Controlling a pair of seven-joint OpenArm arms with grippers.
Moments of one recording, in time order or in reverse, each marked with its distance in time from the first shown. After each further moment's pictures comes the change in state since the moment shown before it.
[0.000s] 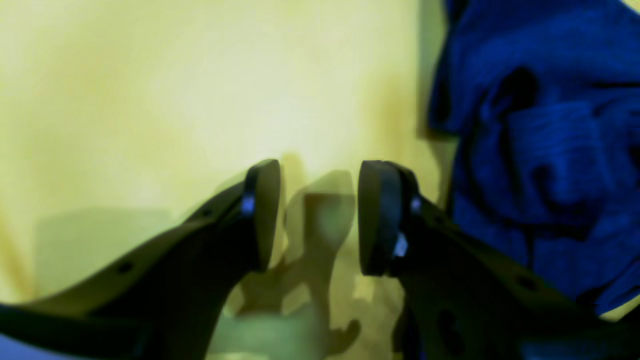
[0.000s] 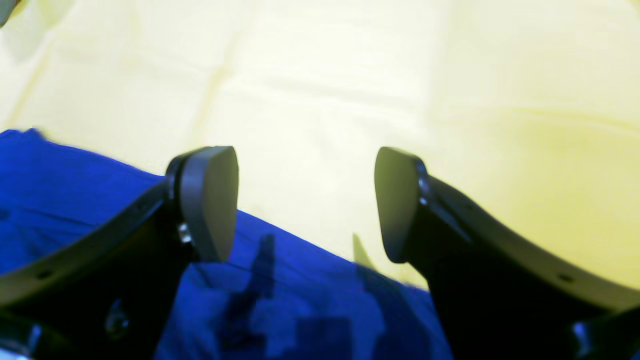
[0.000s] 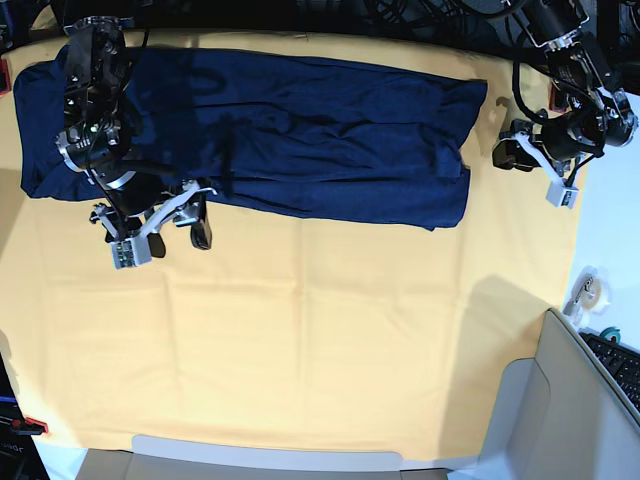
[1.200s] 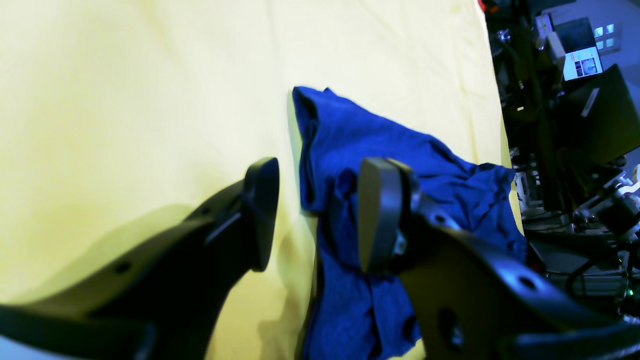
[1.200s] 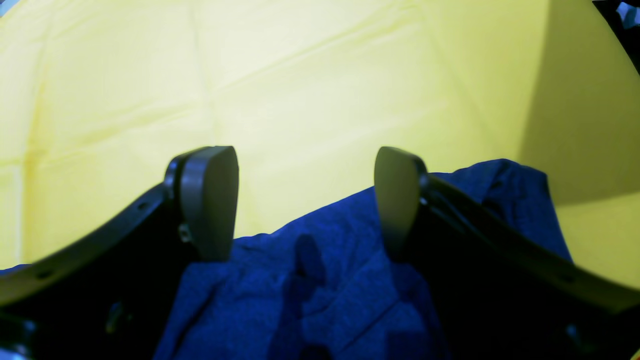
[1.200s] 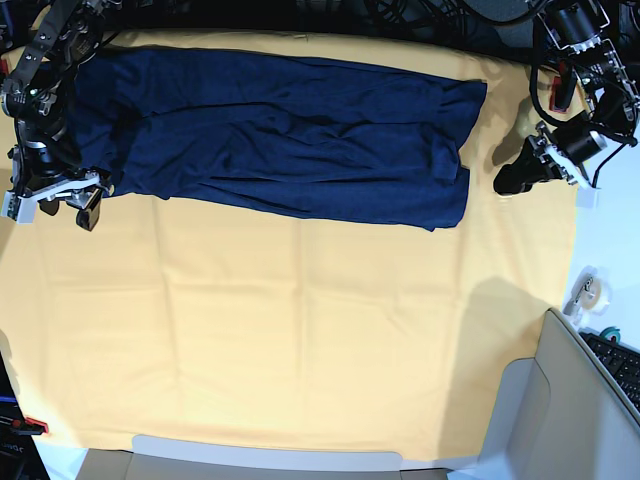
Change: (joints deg) left arm 0.2 -6.9 0.3 -14.3 -37.7 0.5 0.1; right arm -4.7 -8.0 27.3 -0.1 -0.3 0.2 -0.2
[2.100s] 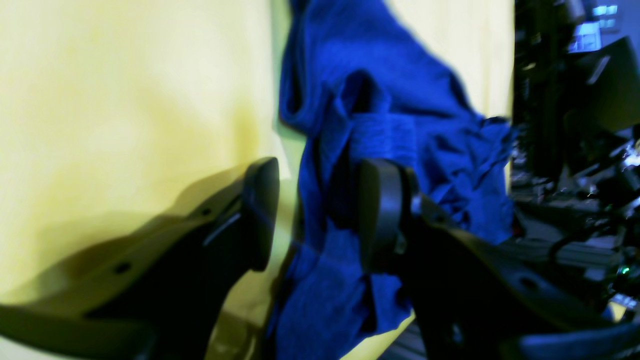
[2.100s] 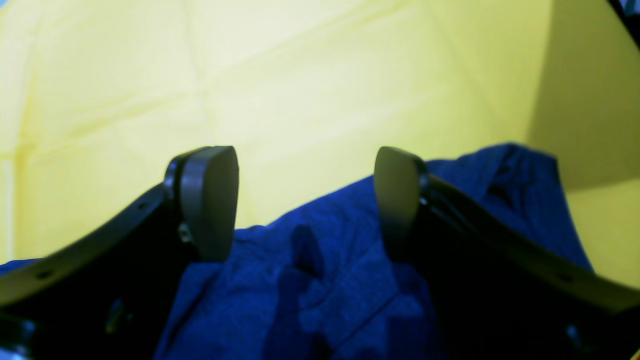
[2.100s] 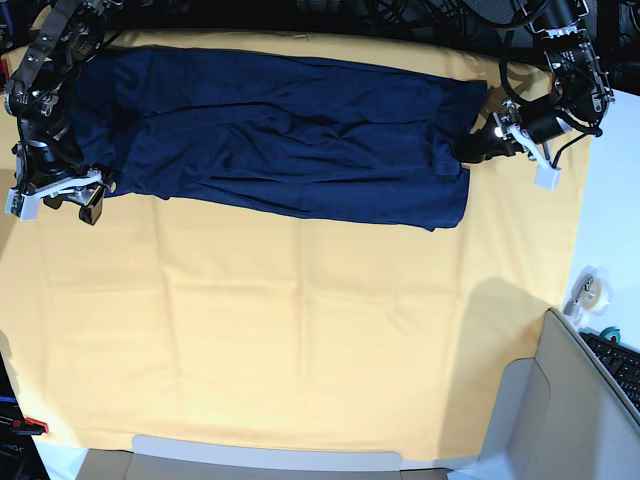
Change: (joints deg) left arm 3.9 3.5 5.6 0.0 4.4 4.1 0.0; right arm -0.1 -0.1 -0.1 -2.1 -0.1 0.0 0.0
